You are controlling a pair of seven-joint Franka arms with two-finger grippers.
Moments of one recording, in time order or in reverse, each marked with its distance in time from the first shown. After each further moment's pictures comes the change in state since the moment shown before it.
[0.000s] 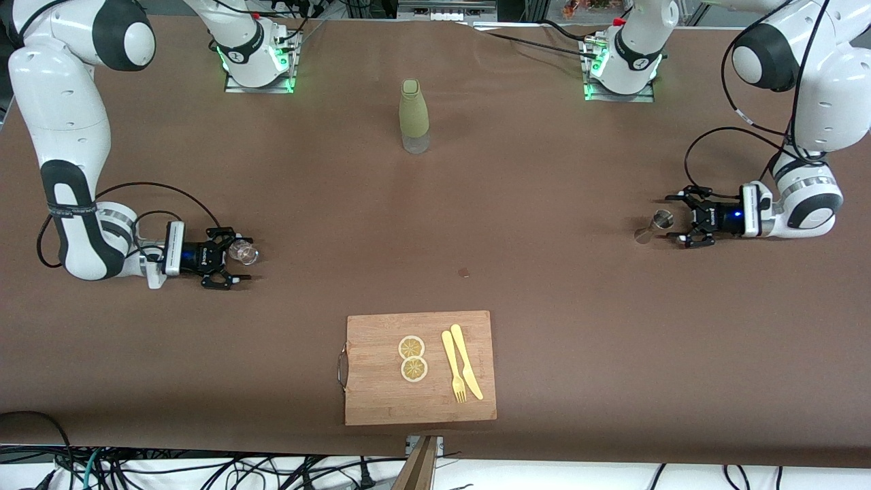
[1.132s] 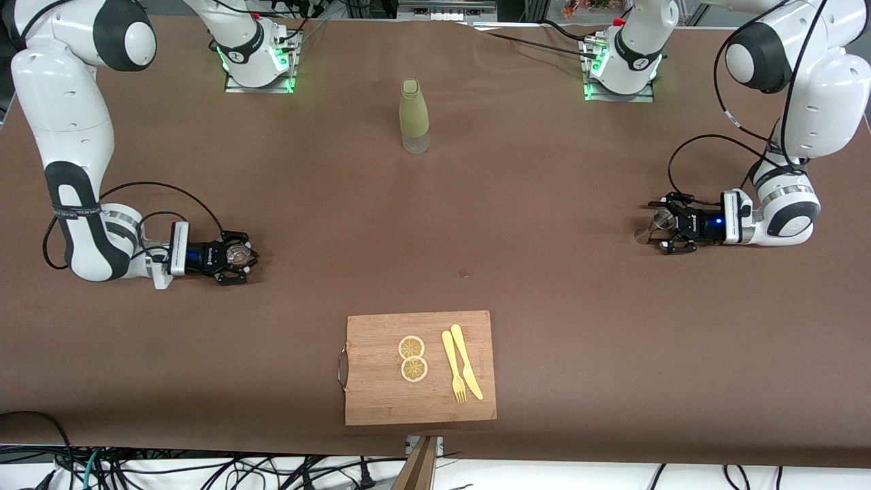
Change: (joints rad) left arm -0.018 0.002 -0.041 -0.008 -0.038 0.024 0.007; right arm -0.003 0.002 0.021 0.000 0.007 -0.015 0.003
